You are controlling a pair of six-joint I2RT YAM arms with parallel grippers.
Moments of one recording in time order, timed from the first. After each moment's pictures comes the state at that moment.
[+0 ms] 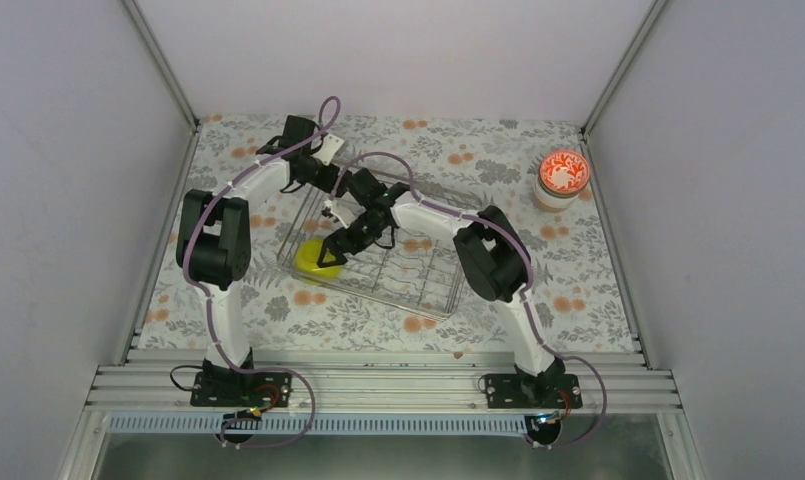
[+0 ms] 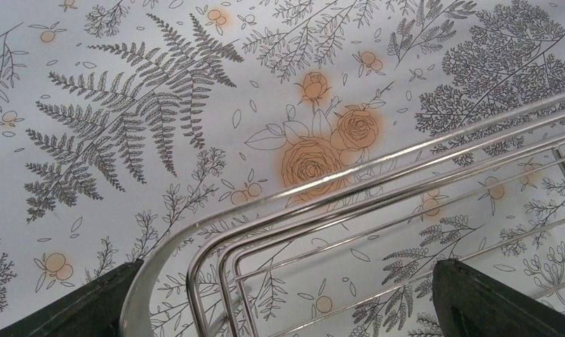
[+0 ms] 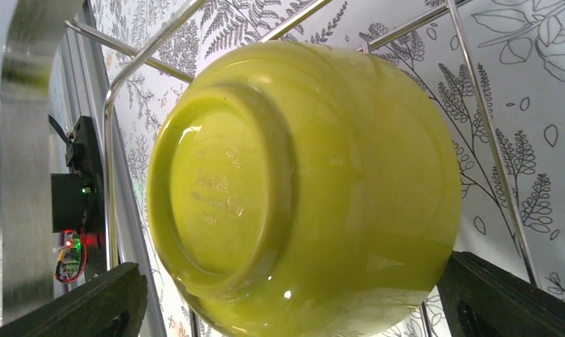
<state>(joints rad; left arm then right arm) -0.23 2.02 1.55 -0.46 0.32 0.22 0.79 2.25 1.74 -0.62 -0.74 0.03</state>
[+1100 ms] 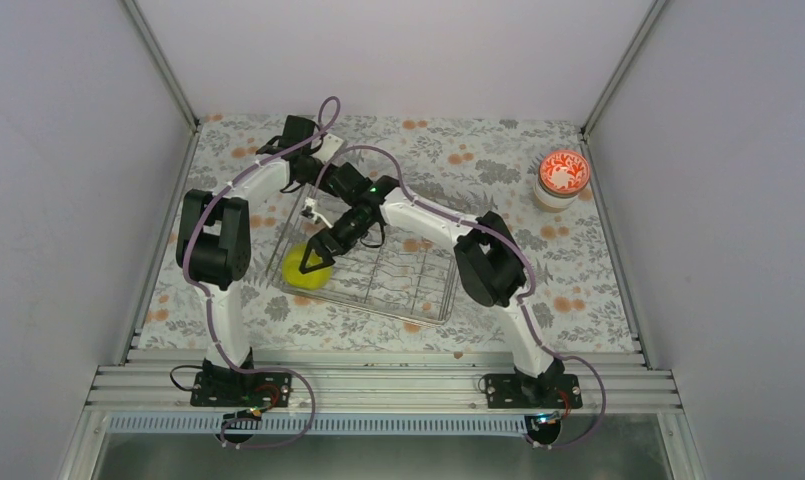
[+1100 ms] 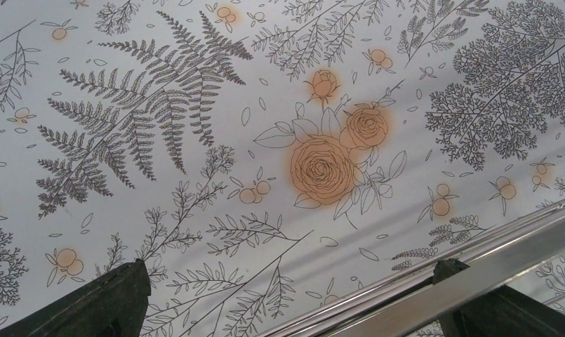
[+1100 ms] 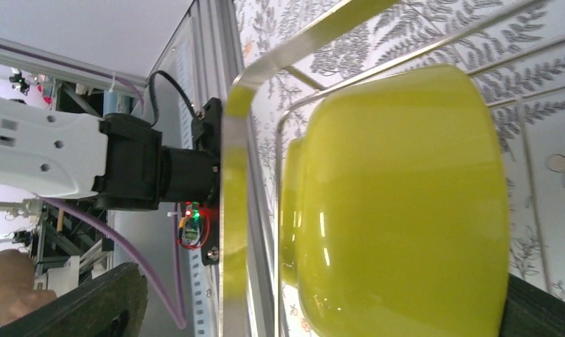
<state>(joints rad) -0.23 2.02 1.55 -0.46 0.29 0.22 0.85 2.25 1.89 -0.78 -0.93 0.01</state>
